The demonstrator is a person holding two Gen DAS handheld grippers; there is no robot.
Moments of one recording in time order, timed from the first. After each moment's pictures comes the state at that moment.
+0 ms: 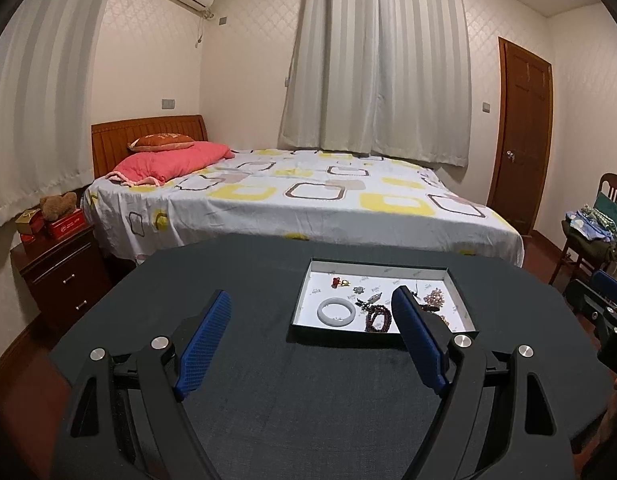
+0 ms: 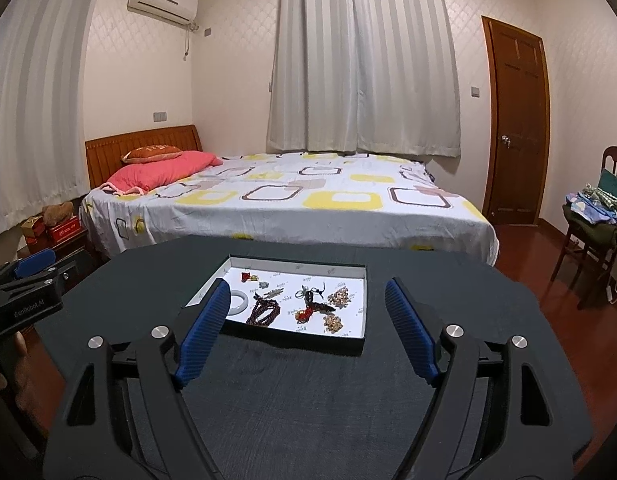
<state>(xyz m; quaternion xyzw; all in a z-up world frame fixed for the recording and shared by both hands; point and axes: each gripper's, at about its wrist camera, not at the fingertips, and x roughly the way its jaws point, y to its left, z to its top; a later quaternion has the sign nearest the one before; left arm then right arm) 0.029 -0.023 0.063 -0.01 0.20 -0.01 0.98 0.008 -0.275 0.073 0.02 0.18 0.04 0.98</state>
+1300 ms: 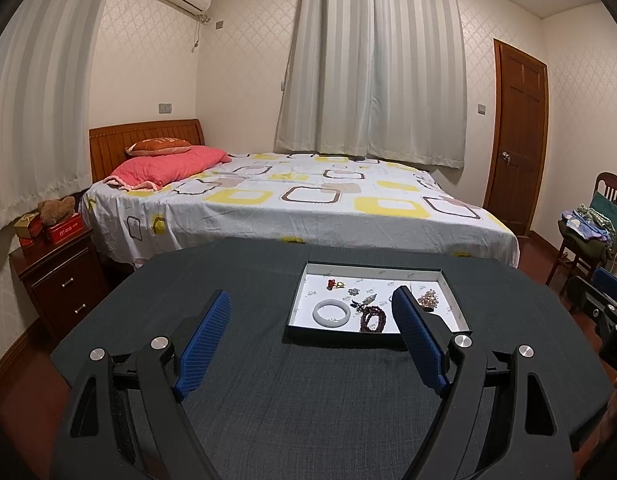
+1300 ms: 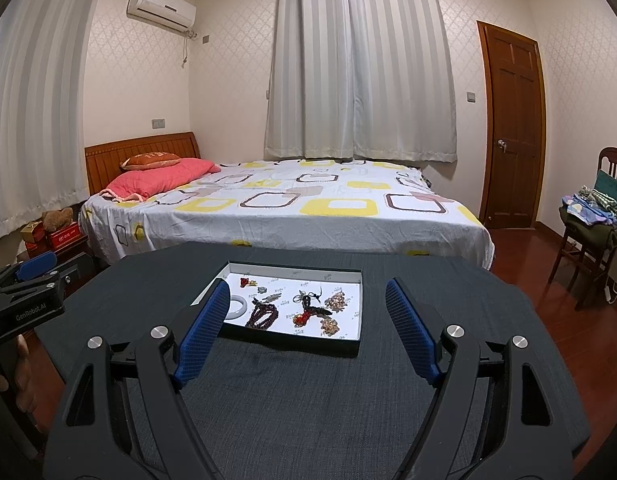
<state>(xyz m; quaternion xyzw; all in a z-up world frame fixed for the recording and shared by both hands) 0.023 -0.028 0.065 -0.01 0.20 -0.01 0.98 -0.001 -0.280 0.076 0.02 0.17 0.04 0.98</state>
